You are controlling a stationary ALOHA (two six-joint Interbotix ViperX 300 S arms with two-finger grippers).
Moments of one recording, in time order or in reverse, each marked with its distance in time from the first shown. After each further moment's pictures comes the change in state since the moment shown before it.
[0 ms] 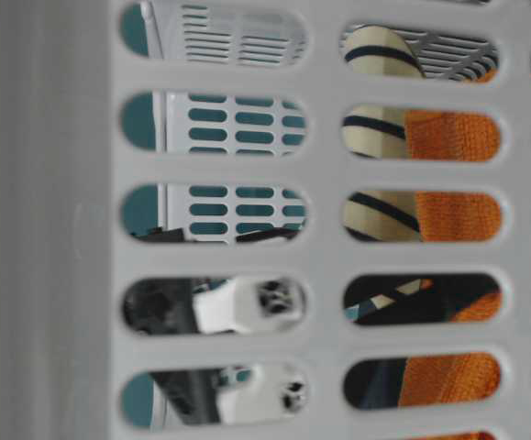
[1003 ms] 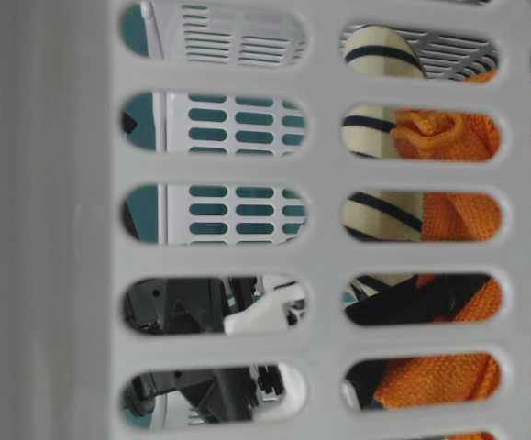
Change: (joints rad) left arm 0.002 -0.012 0.051 0.002 -0.008 0.002; right arm -0.021 0.000 0.025 0.002 0.000 0.002
